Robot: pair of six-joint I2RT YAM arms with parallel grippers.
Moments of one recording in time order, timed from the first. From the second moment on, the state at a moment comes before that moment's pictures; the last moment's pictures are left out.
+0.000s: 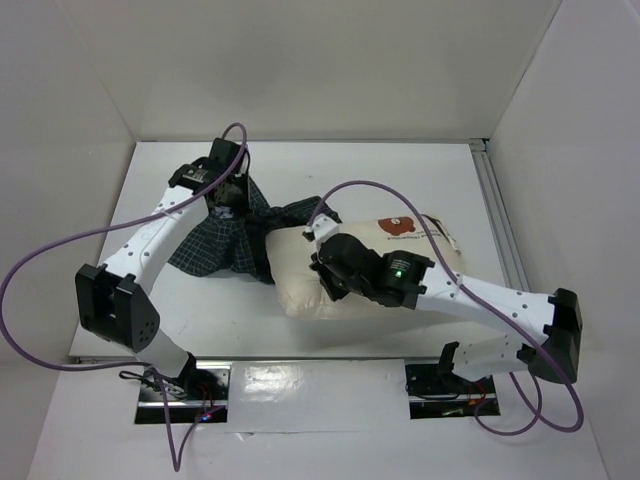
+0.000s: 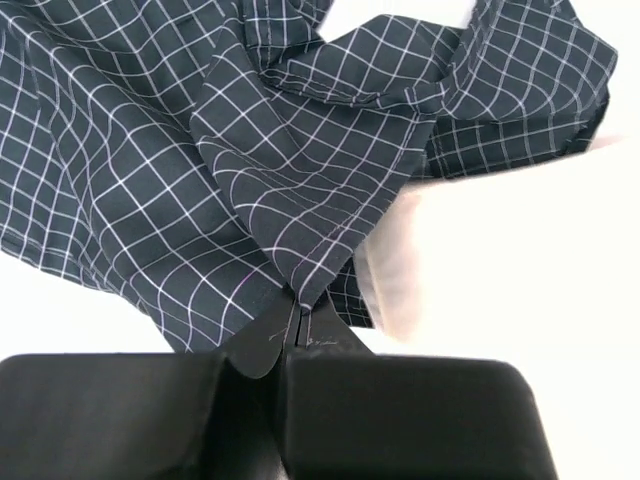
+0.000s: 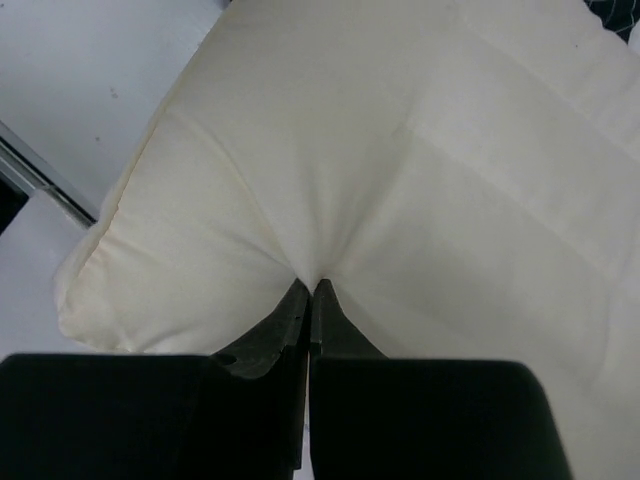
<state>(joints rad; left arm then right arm) -0.34 1.57 1.50 -0.90 -0.12 -0.37 1.12 1.24 1.12 -0.64 0.27 0.33</state>
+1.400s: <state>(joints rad) -0.35 1.49 1.32 -0.89 -0.02 -0.26 0.69 1.84 1.38 -0.24 -0.29 0.18</state>
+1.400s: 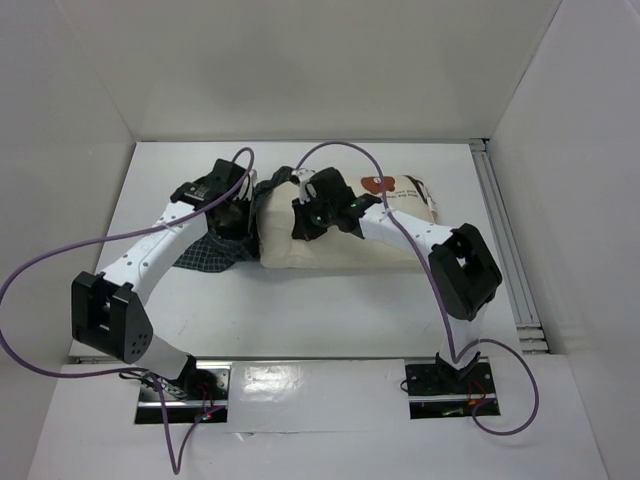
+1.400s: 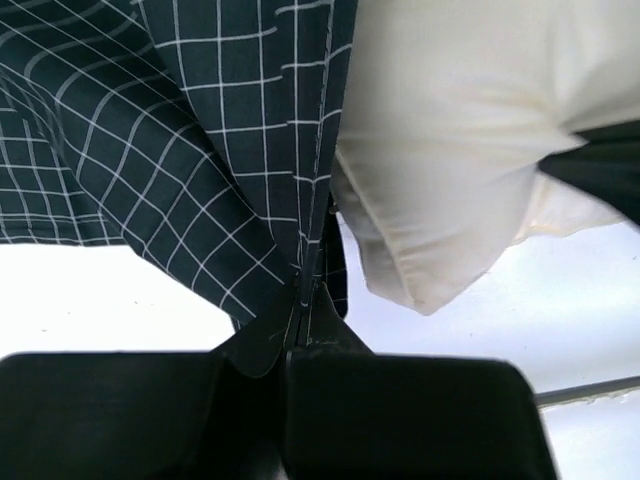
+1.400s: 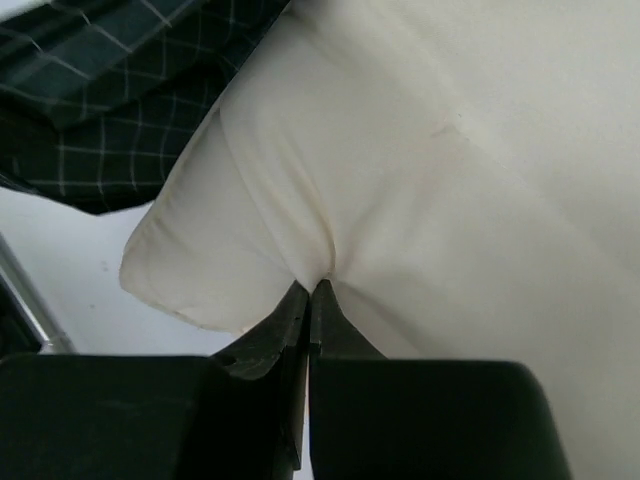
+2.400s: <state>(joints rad) -0.29 1.32 1.08 -0.79 -0.09 -0.60 0.58 1.74 1.35 -0.29 0.18 0.43</state>
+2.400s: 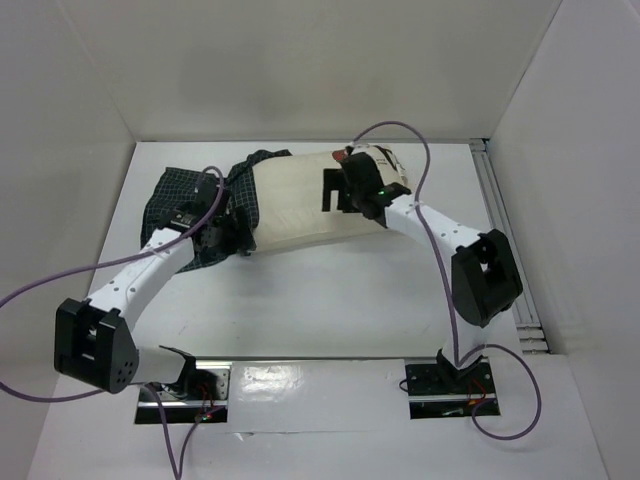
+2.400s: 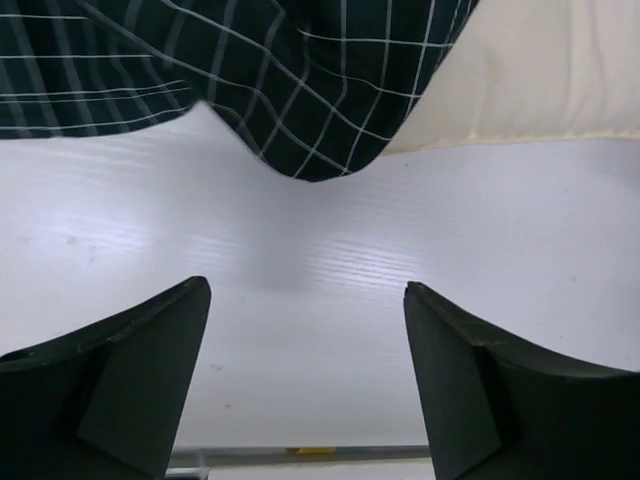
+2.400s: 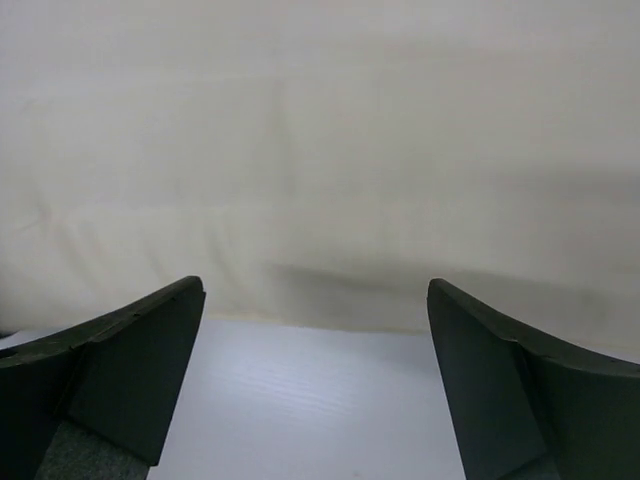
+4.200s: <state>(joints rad) -0.31 1.55 1.32 -0.69 -0.11 -0.53 1.06 1.54 1.35 -0.54 0.40 0.22</state>
